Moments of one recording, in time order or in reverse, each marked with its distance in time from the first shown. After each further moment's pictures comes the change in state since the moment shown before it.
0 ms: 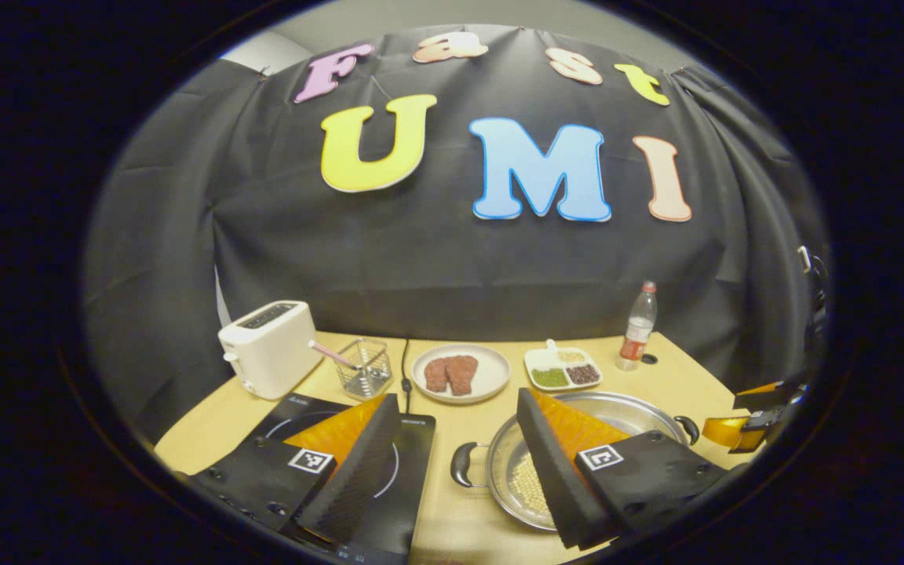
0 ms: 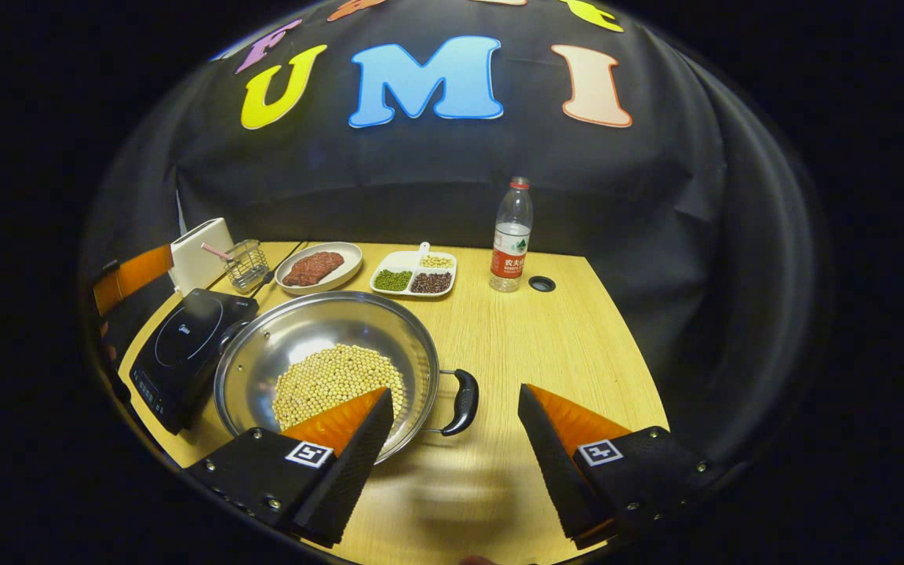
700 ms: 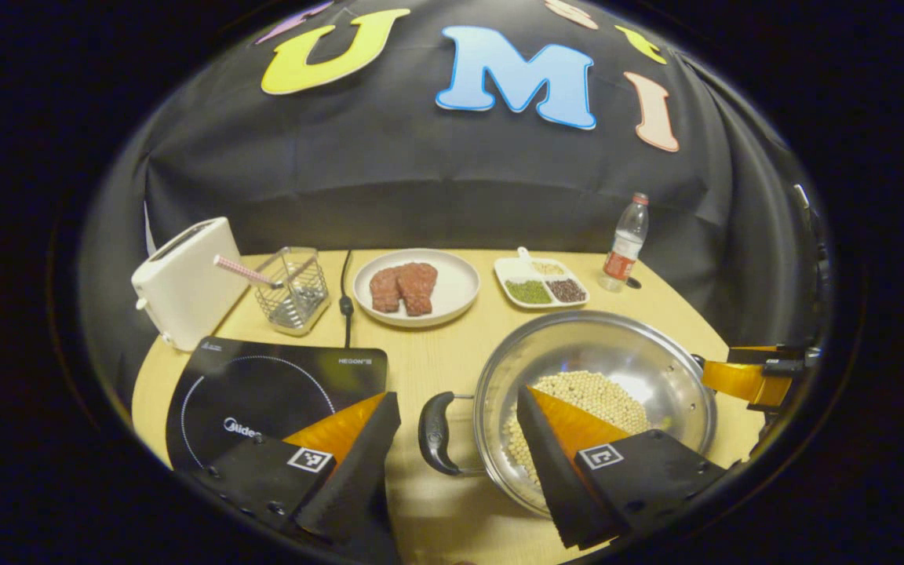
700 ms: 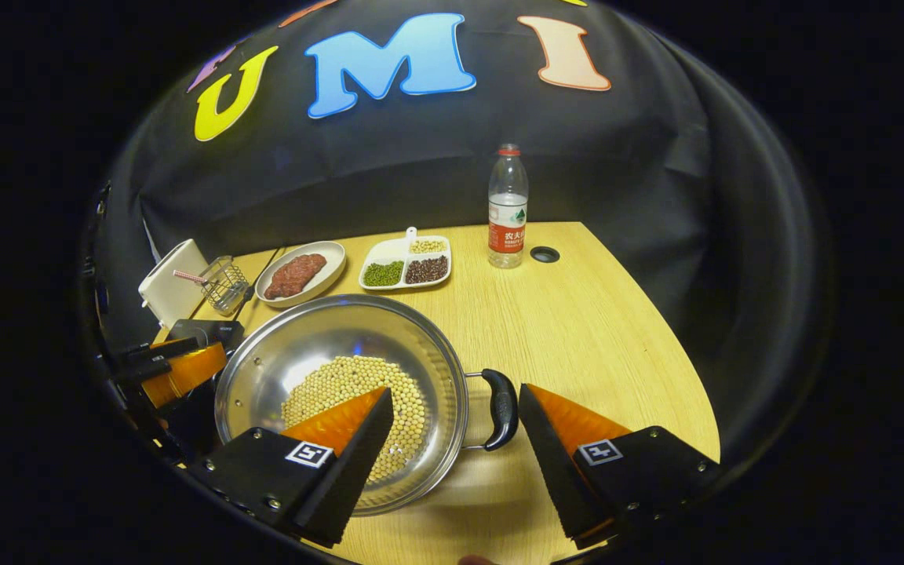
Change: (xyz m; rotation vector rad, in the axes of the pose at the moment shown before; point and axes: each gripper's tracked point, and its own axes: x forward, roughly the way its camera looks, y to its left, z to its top) left arm 0.080 -0.015 -0.105 -0.010 0.333 -0.181; right arm 0.042 0.023 -0.009 0.126 0.084 -0.038
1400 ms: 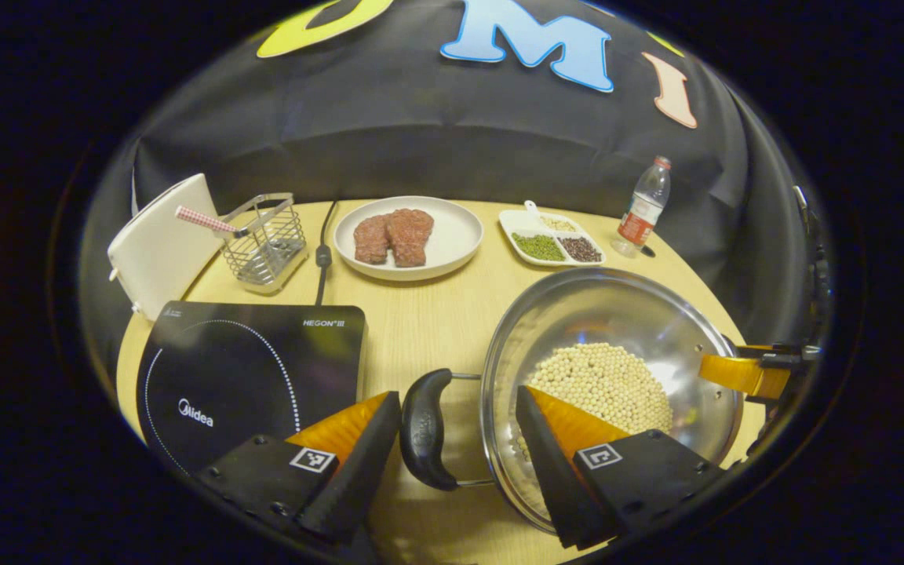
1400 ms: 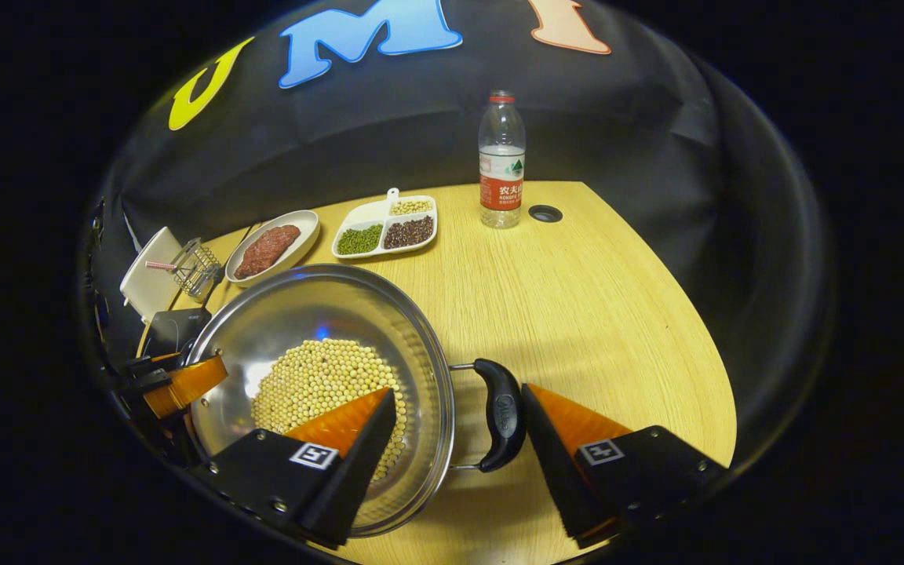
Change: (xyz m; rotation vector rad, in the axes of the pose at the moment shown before) left arm 0.040 -0.002 -0.033 -0.020 0.145 -0.018; right arm 0.044 -0.014 -0.021 0.019 0.135 -0.032
